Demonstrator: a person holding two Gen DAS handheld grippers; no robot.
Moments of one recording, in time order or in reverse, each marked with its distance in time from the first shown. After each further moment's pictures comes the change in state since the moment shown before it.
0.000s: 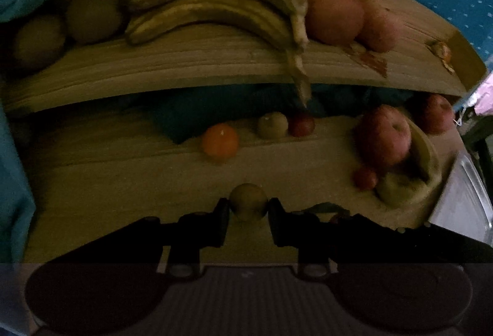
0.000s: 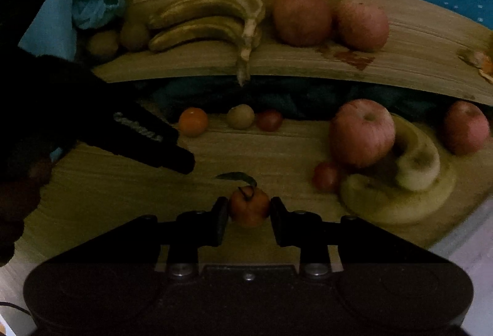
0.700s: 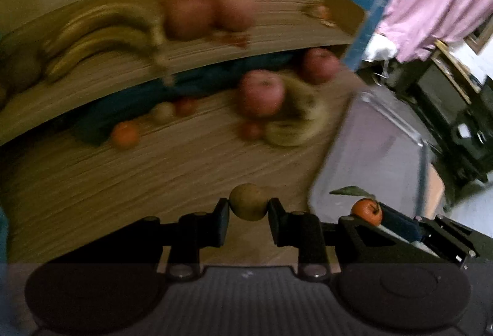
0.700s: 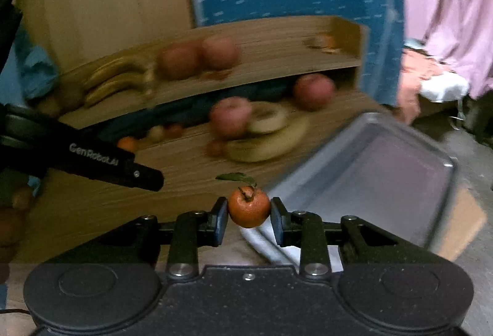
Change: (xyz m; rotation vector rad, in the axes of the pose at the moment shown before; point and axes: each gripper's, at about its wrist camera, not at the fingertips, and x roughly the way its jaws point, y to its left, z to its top) left arm -0.064 -0.057 -0.055 0.313 -0.043 -0.225; right arm -0.126 -0.025 -0.070 0.296 -0.160 -0.333
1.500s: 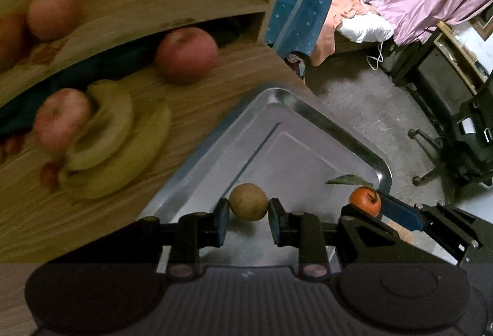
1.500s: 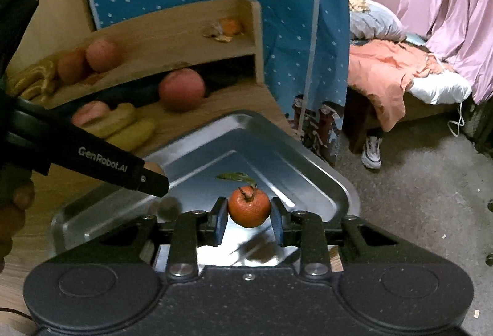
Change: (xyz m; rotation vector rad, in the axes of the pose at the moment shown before) left arm 0.138 -0.192 0.065 -0.013 0.081 0.038; right arm 0.079 -0.229 0.033 -0.063 0.069 0.071
